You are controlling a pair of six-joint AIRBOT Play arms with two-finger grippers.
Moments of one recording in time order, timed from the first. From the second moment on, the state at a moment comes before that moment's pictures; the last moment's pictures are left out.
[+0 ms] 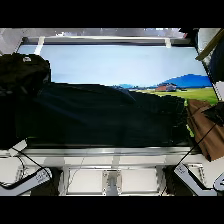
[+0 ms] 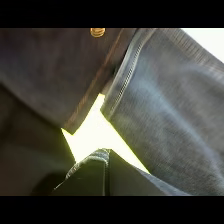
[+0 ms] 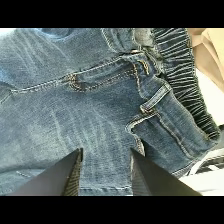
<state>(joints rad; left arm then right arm) 0.49 -1.19 1.07 1.32 -0.78 -1.40 -0.94 -1.02 1.05 -0.97 1.56 1.22</state>
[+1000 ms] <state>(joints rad) 0.41 -1.38 1.25 1.12 -0.70 -1.40 -0.94 -1.02 1.05 -0.97 1.41 1.18</state>
